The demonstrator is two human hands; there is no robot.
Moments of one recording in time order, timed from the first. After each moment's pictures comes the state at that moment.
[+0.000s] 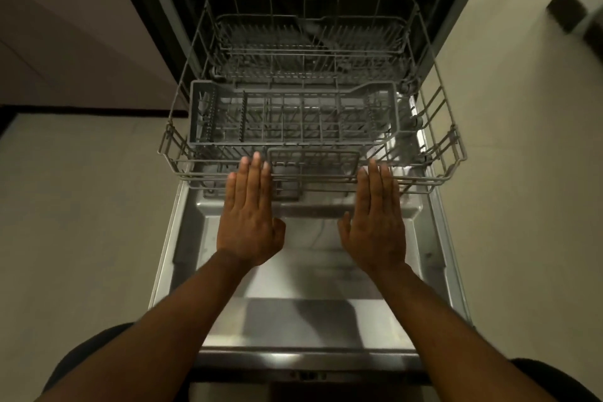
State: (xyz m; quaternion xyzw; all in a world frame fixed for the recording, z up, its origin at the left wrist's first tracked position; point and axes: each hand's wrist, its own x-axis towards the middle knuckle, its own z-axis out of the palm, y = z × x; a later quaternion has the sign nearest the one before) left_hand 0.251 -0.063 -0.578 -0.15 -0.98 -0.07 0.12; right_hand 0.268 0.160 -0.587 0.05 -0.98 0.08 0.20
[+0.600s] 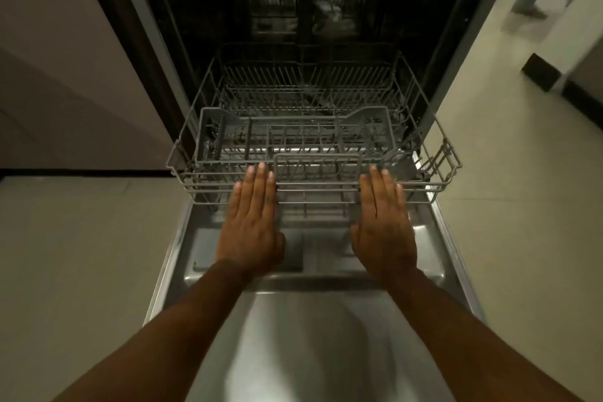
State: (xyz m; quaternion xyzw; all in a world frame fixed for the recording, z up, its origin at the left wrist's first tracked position) left_hand 0.145 -0.063 -0.584 -0.15 -0.98 -0.02 0.13; right_hand 0.161 0.169 -0.588 0.04 -0.98 0.05 0.21
